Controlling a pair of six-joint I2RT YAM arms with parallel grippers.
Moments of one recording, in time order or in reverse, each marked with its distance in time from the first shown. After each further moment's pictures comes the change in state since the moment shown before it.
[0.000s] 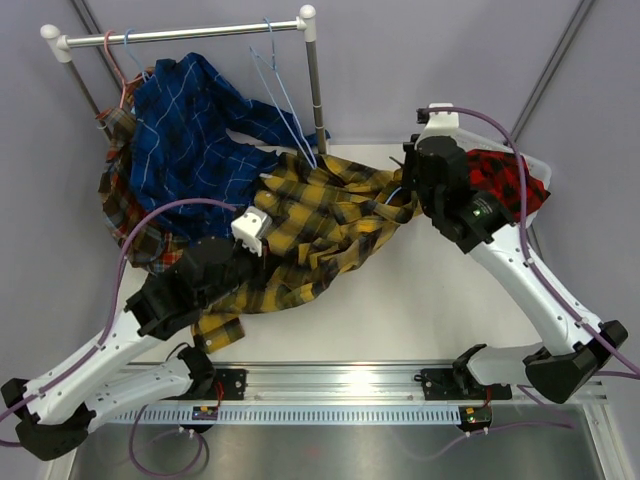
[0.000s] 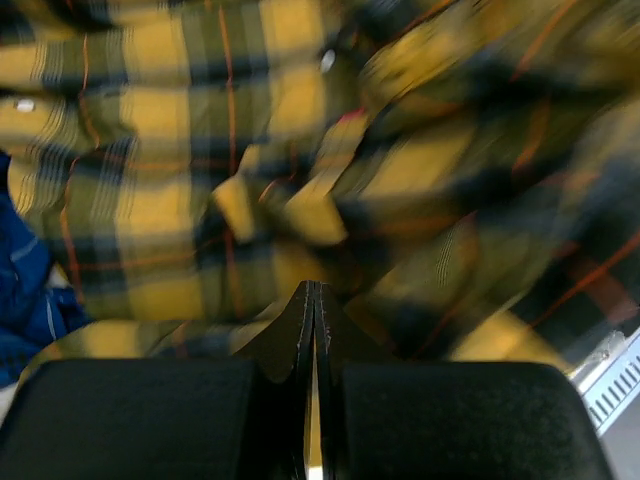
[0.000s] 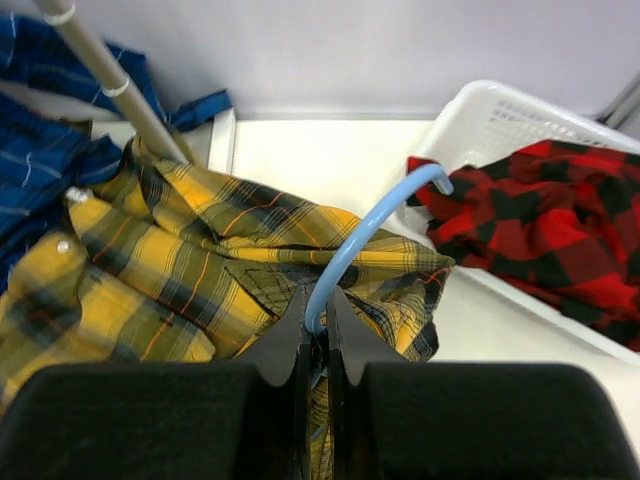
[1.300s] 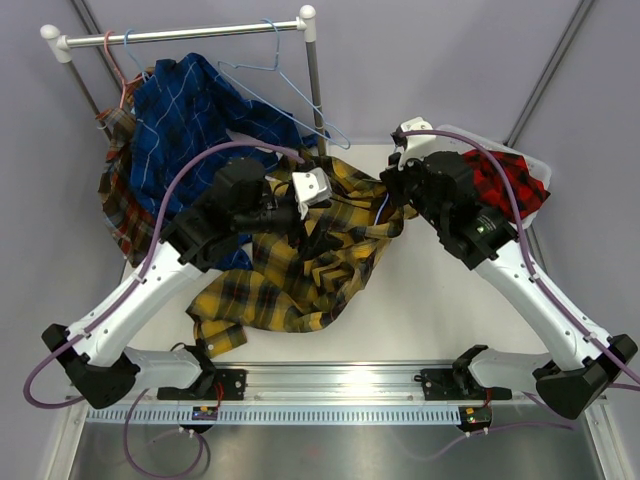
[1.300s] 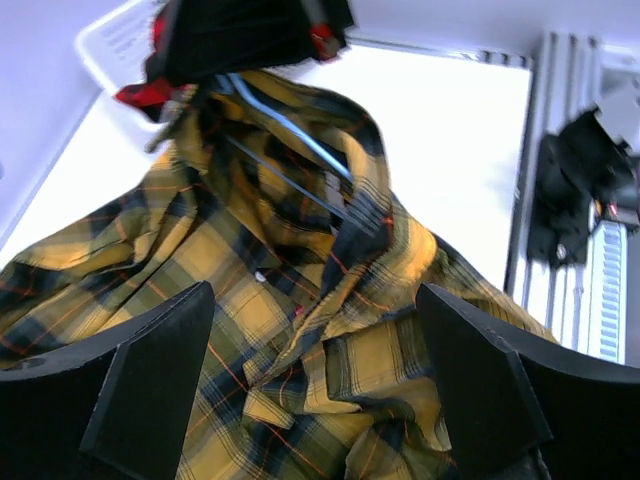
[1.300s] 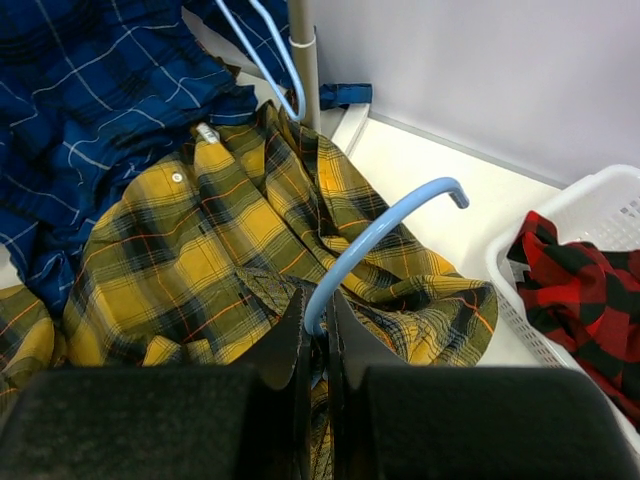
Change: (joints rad) left arm 0.116 0.446 0.494 0.017 0.637 0.464; right arm 0.010 -0.093 -0.129 0.113 -0.371 -0.192
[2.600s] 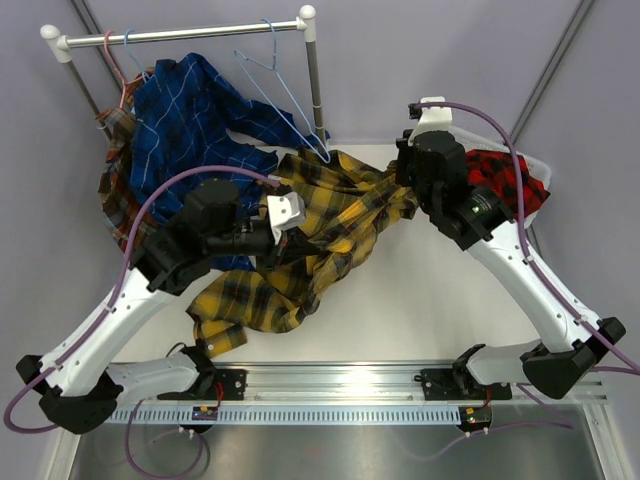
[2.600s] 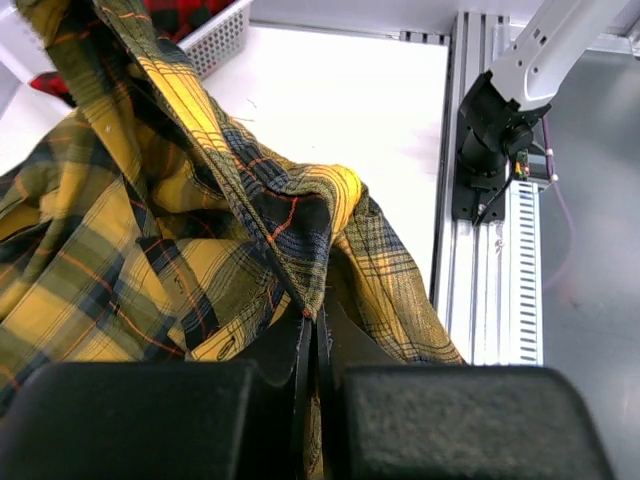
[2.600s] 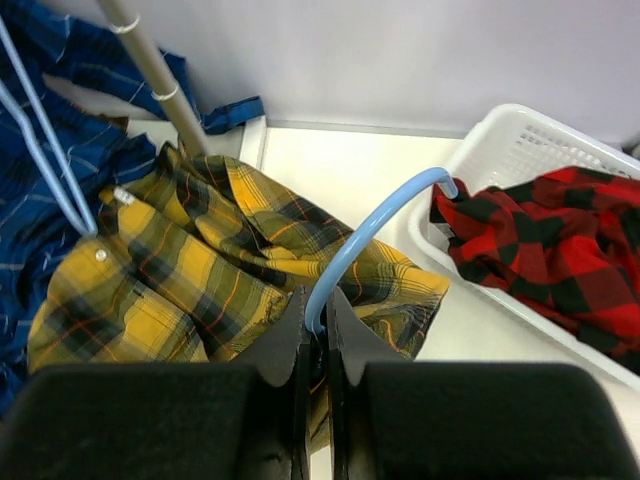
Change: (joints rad) left arm 0.005 -0.151 -0.081 -0.113 0.127 -0.001; right arm 0.003 0.109 0.178 -0.117 0.318 0.148
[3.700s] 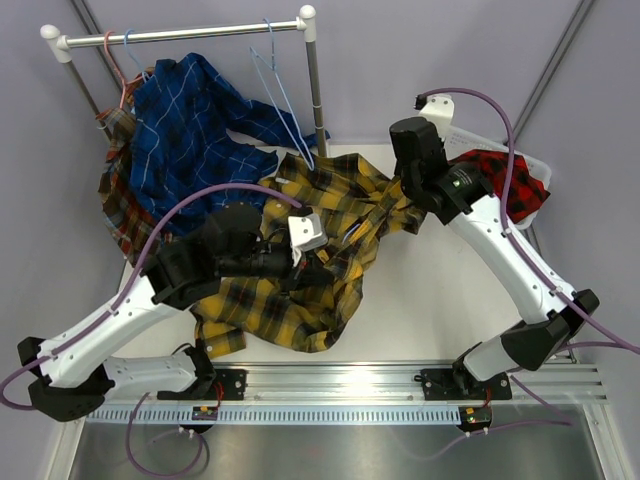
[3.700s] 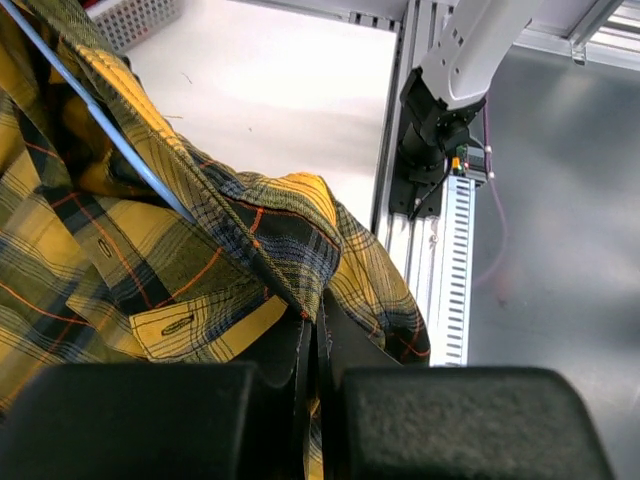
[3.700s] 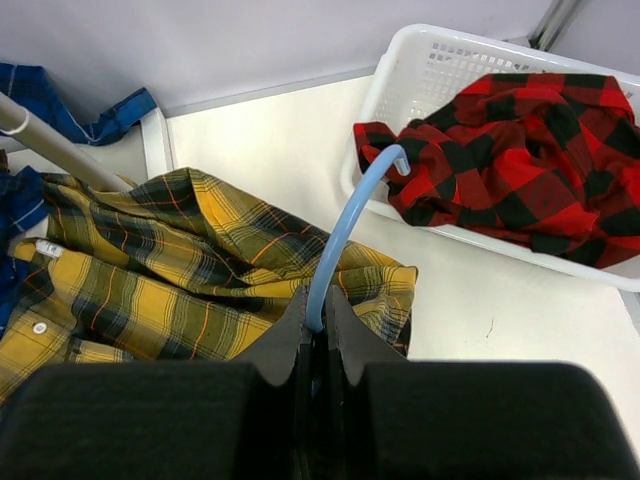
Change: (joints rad) left arm -0.229 -0.032 -0.045 0.002 -0.180 -0.168; right arm -0.003 0.177 0.216 -0.268 0.257 0.257
